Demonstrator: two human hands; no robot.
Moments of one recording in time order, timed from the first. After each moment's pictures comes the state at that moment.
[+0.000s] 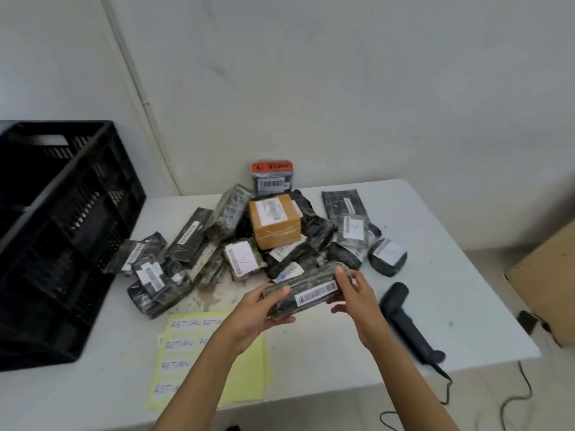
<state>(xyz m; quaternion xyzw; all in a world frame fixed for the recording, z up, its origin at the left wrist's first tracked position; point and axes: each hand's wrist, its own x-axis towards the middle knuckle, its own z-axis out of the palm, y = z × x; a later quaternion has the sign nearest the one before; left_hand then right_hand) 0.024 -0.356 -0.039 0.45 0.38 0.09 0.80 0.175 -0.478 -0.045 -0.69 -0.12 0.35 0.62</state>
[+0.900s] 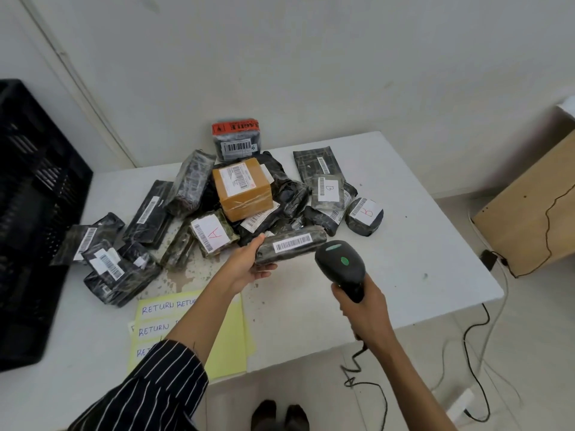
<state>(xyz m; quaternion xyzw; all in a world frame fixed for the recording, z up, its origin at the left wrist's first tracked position) 0.094 -0.321 -0.078 0.45 0.48 0.02 0.75 0.165 -0.541 -0.059 -0.83 -0.13 0.24 0.49</state>
